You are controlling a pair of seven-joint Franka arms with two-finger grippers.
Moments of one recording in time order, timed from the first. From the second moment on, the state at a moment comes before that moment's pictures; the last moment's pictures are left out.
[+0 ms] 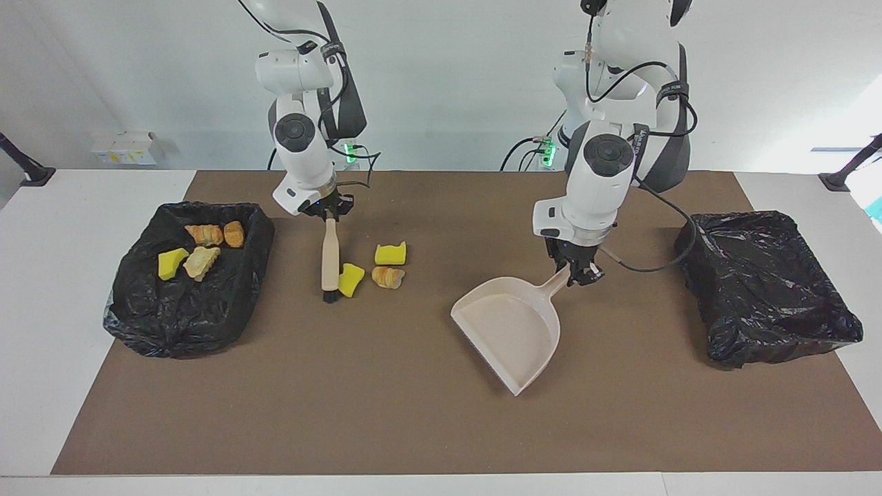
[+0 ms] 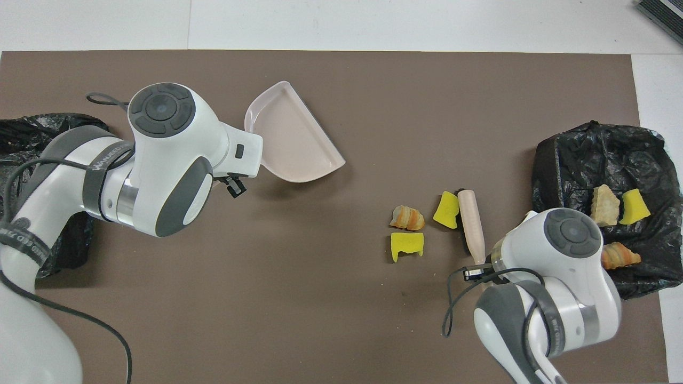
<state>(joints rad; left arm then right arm) -0.34 0.23 -0.04 -1.79 0.08 1.96 0.74 0.08 -0.17 0.20 -2.45 0.05 2.05 0.22</state>
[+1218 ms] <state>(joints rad) -0.44 0.07 -0.06 -2.17 0.04 2.20 0.90 0.29 -0.03 0.20 -2.34 0.20 2.18 0.65</state>
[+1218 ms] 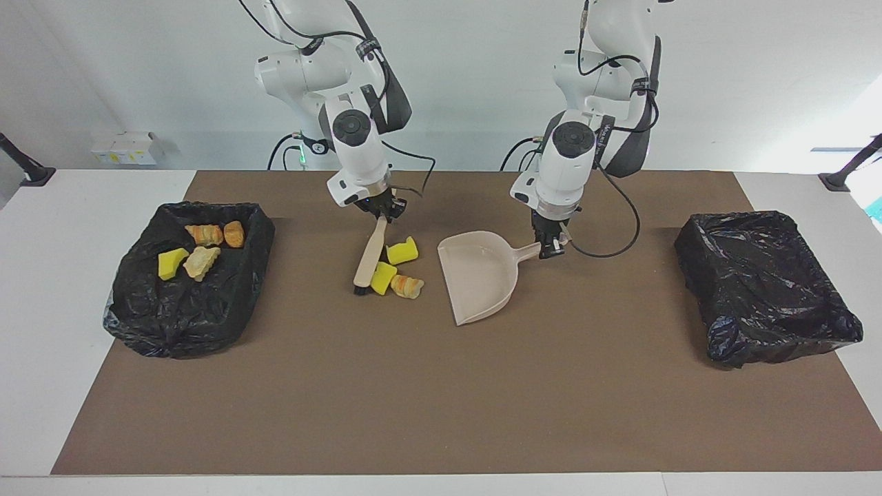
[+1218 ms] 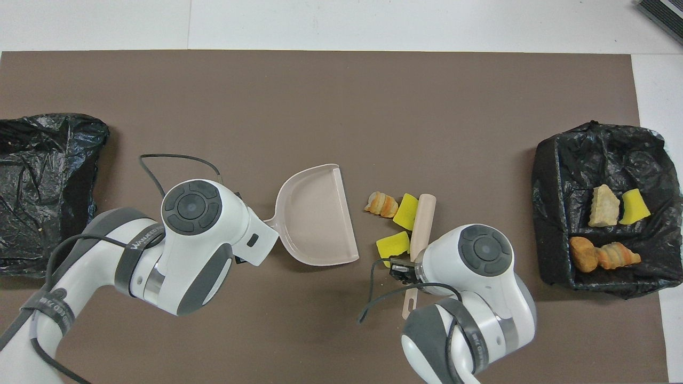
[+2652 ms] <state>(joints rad) -0.43 0.06 -0.05 -2.19 -0.08 2.20 0.64 0.32 0.05 0.19 -1.99 0.20 1.78 0.19</state>
